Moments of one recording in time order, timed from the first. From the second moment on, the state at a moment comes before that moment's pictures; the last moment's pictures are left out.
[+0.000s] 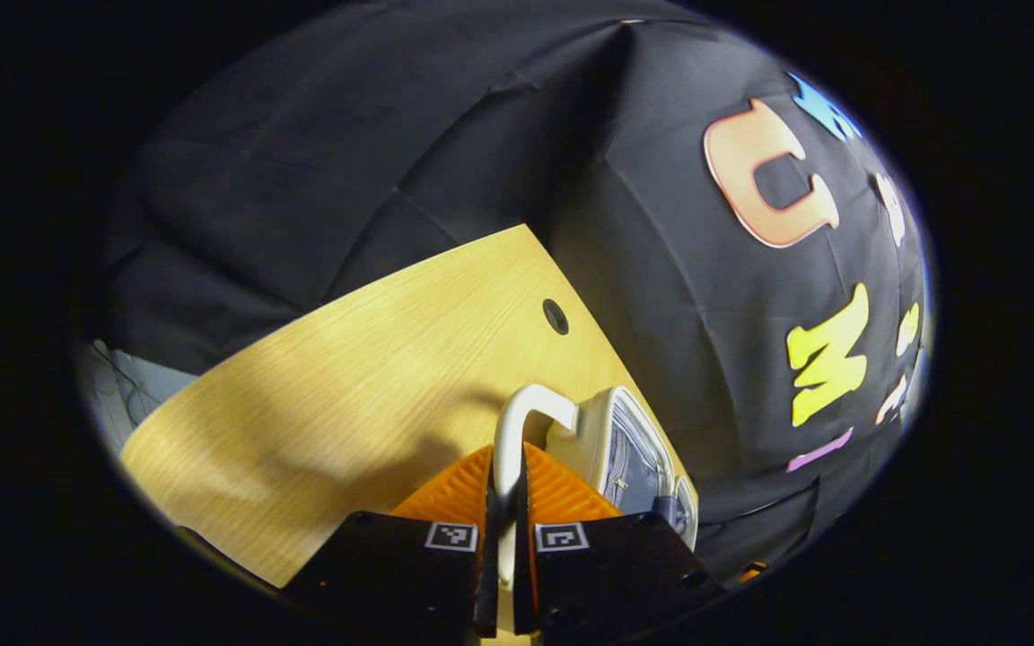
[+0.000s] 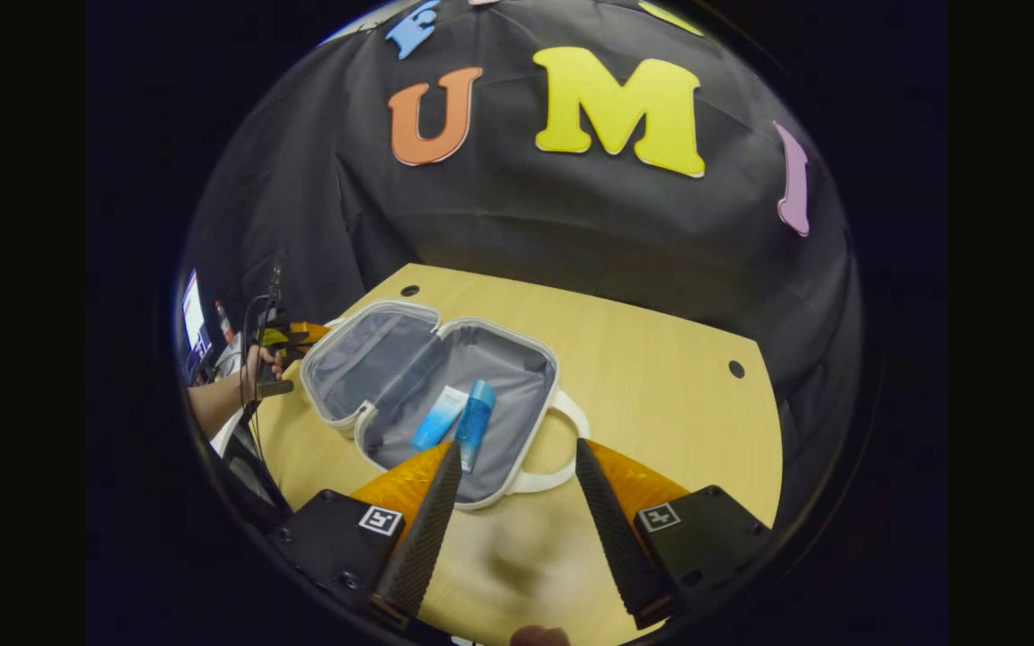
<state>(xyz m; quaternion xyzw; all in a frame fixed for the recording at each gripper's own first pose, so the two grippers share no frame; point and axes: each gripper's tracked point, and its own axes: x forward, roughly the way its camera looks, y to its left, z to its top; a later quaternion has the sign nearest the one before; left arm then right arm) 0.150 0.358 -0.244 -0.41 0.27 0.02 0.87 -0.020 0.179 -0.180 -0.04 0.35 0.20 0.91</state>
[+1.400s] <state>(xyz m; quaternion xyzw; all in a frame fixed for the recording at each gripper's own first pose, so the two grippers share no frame) 0.133 -0.024 -0.051 0.08 0.11 -0.06 0.99 -0.049 -0.005 -0.126 0.00 0.22 0.13 0.97</state>
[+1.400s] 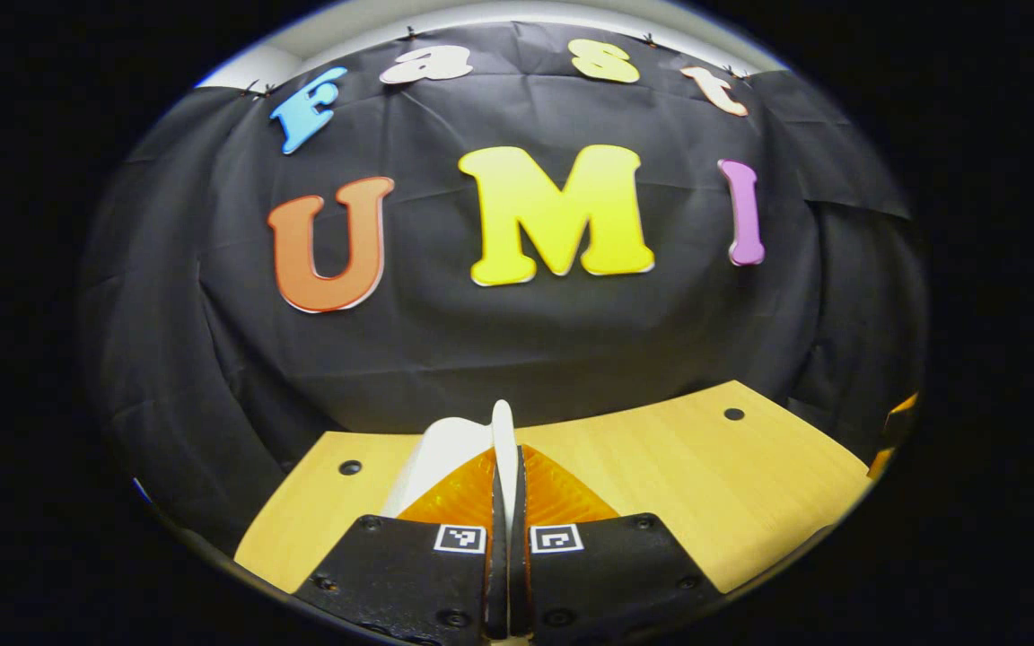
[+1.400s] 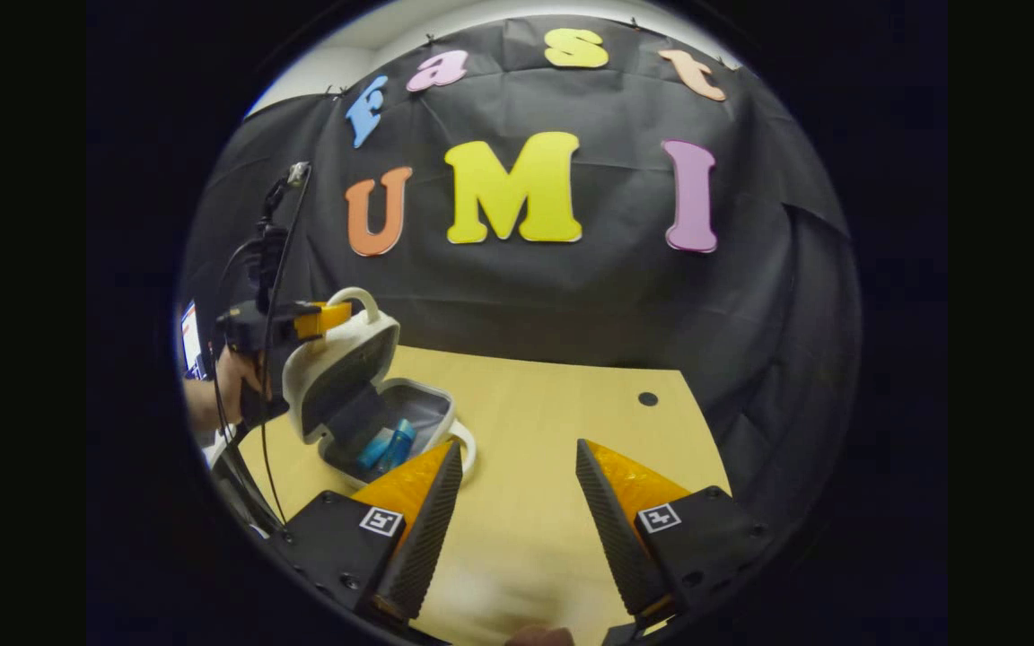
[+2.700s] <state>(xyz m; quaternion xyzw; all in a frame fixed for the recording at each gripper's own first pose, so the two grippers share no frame) 0.124 -0.131 -0.148 0.03 0.21 -0.10 0.97 -0.021 -0.067 -0.121 -0.02 0.25 0.10 0.96</state>
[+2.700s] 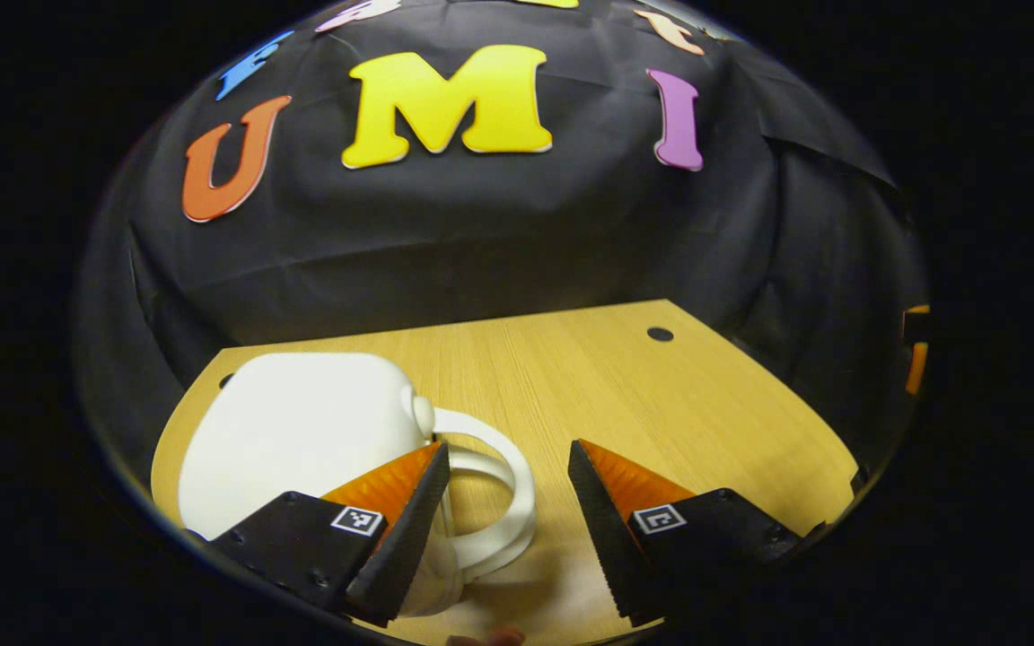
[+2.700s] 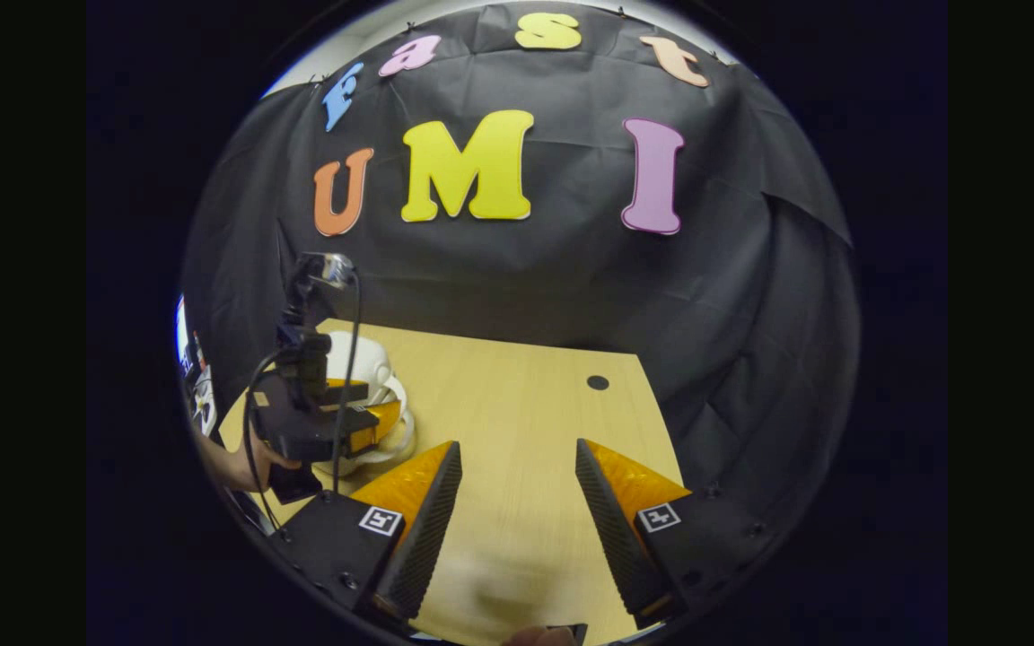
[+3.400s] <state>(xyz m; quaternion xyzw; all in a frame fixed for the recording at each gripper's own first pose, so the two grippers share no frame) 0.084 -0.062 0.073 0.00 0.00 -0.02 1.00 0.036 0.016 0.011 0.03 0.05 0.07 1.00</state>
